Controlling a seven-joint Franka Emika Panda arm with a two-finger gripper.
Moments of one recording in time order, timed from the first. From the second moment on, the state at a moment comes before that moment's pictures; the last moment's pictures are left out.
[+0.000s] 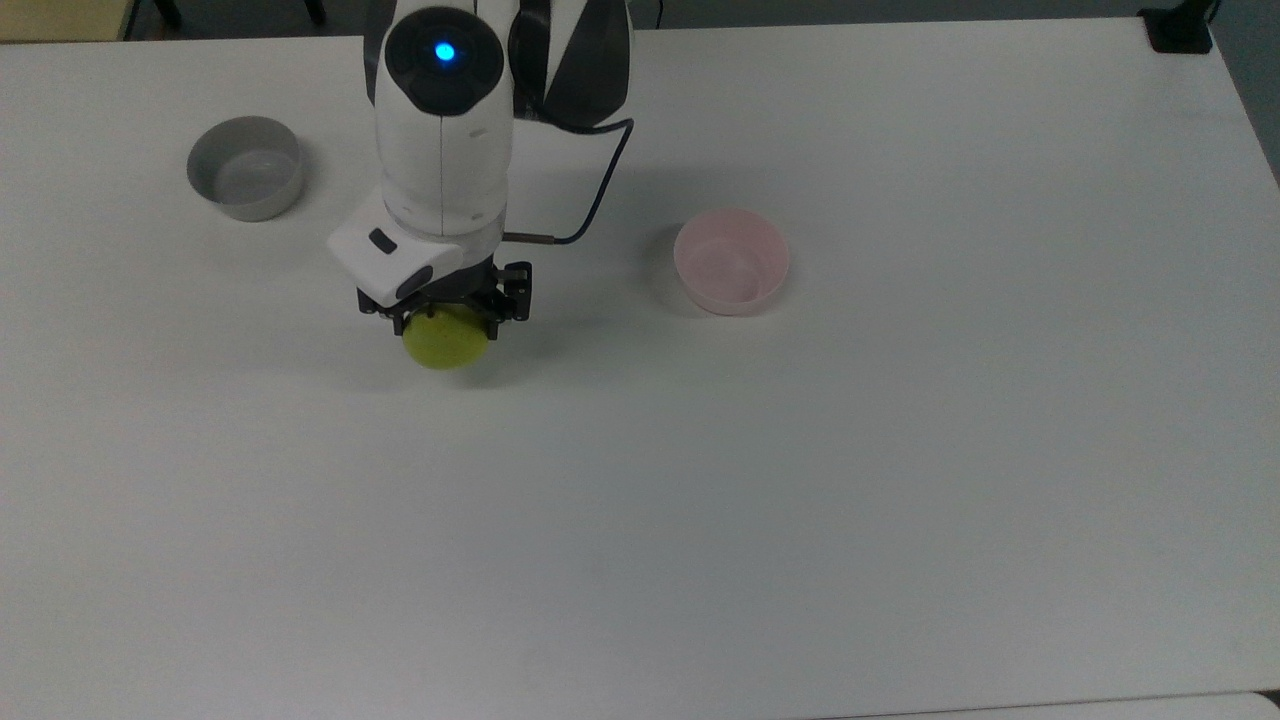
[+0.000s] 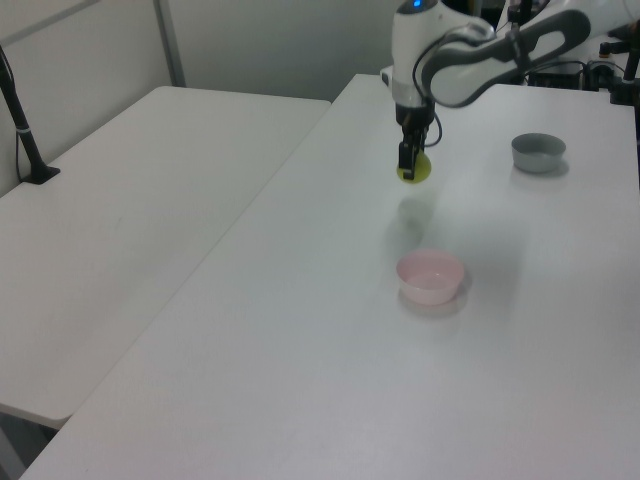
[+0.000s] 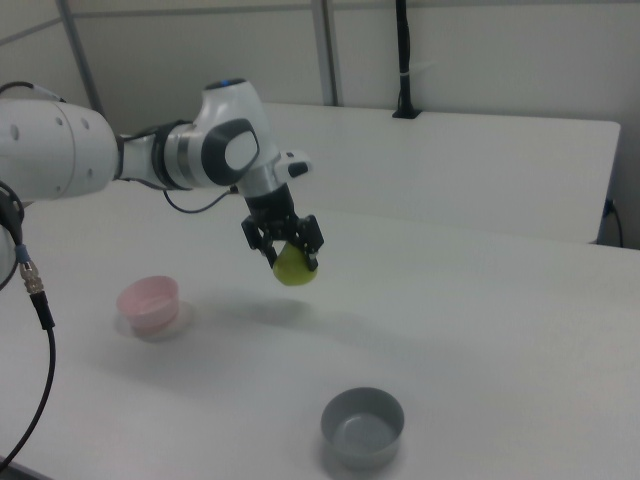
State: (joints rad) arm 0.01 0.42 -0.04 -1.61 -0.18 2.08 -0.01
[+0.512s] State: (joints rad) arm 0.00 0.34 -0.04 -1.43 -0.14 1.81 -0.02
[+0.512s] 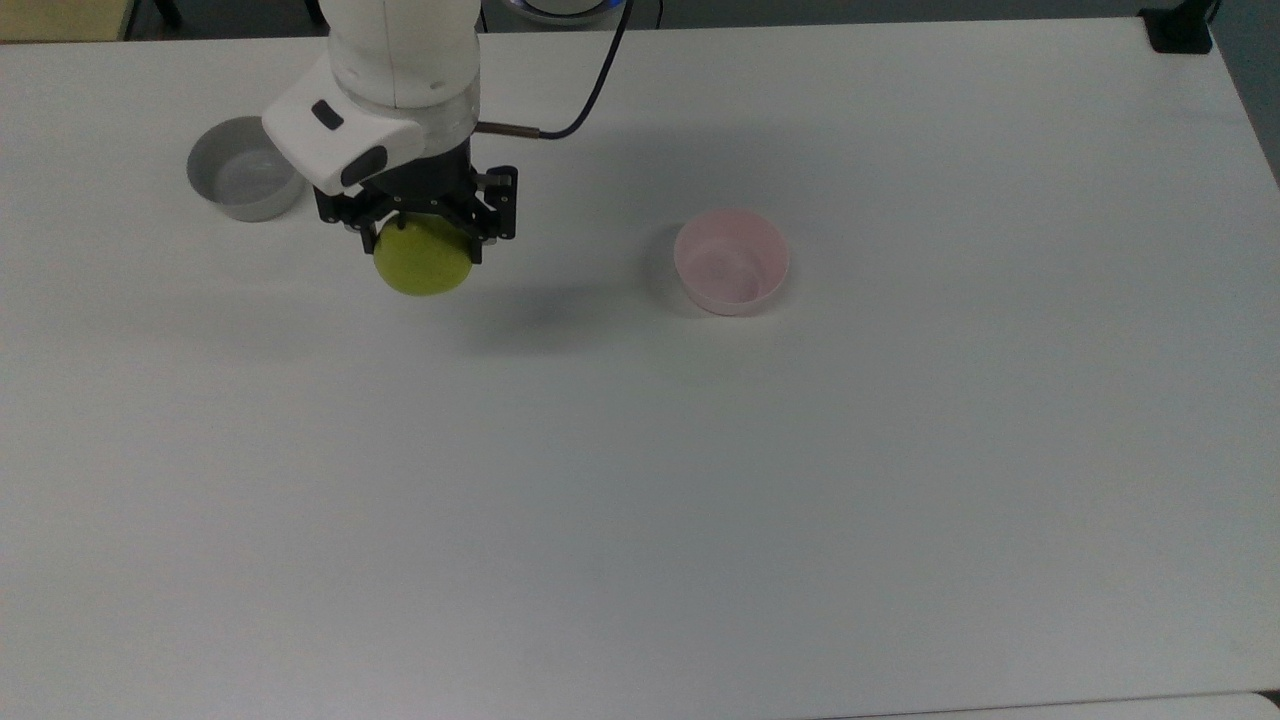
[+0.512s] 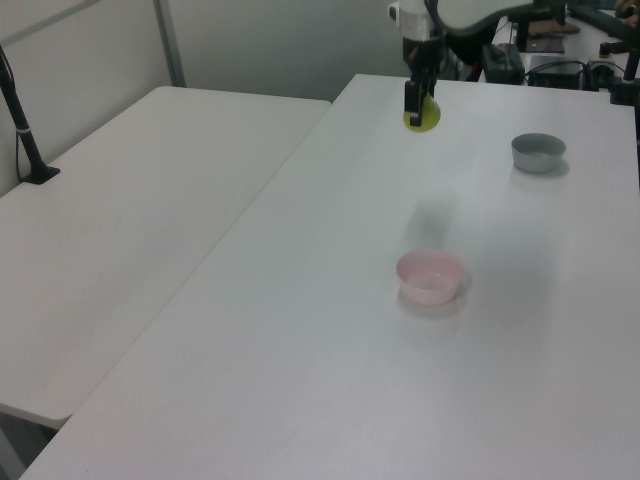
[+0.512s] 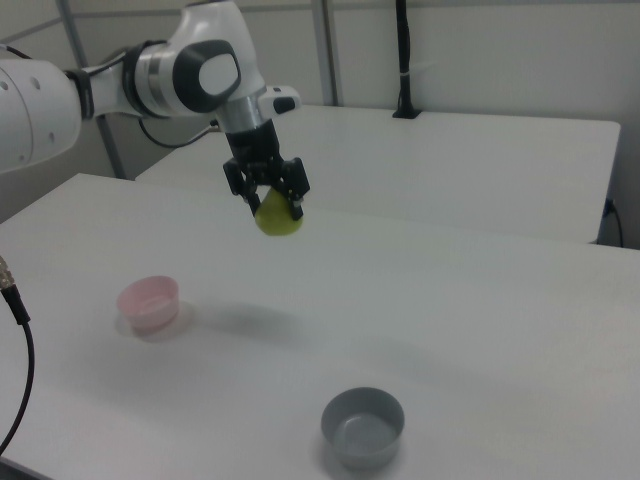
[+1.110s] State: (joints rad) arm 0.01 0.28 0.05 -1.39 -0.09 1.75 -0.02
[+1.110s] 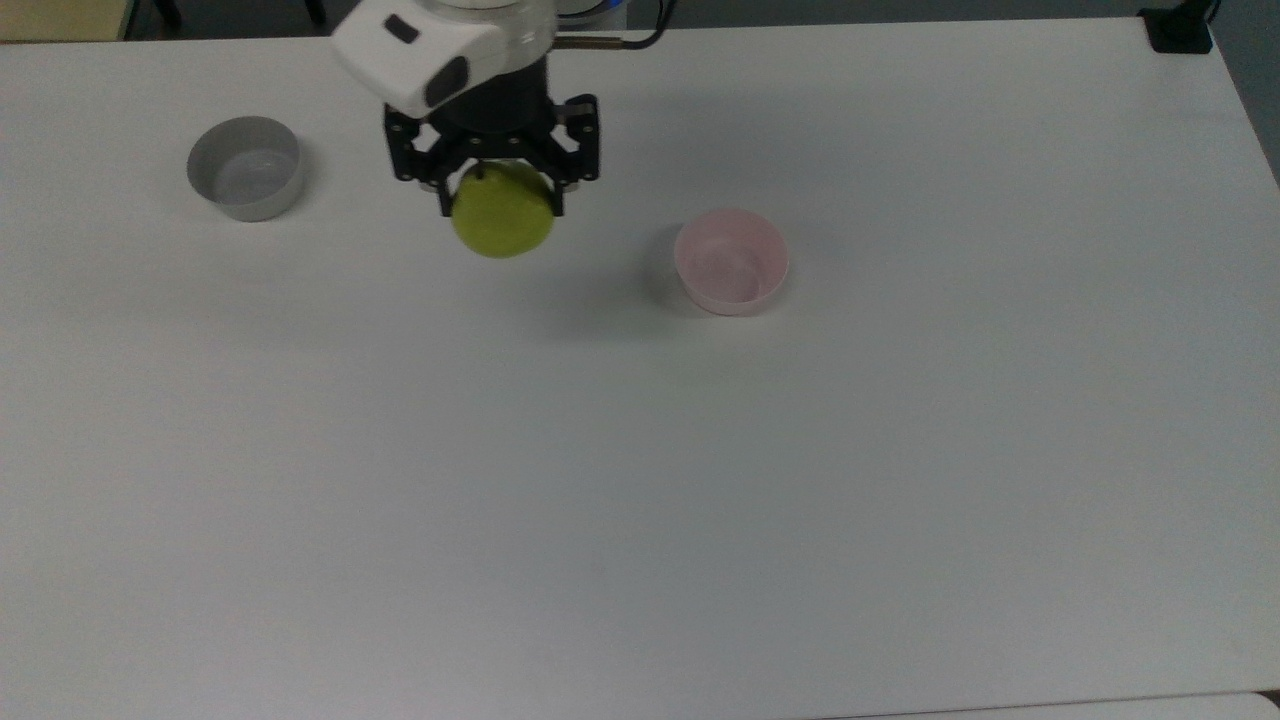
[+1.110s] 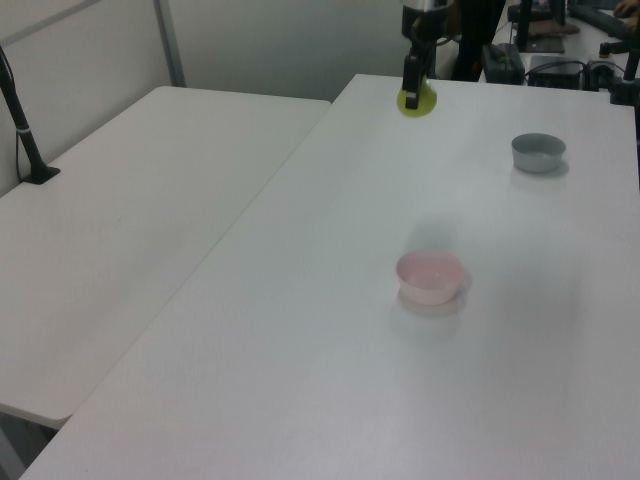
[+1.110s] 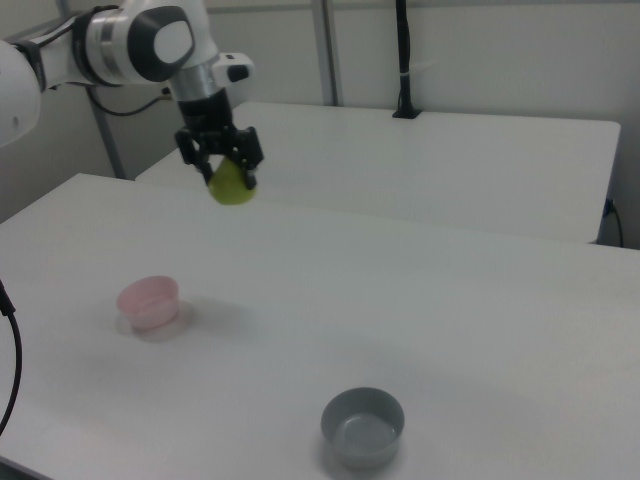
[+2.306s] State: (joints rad) arm 0.09 0.15 0.33 -1.61 -0.09 1.70 0.14
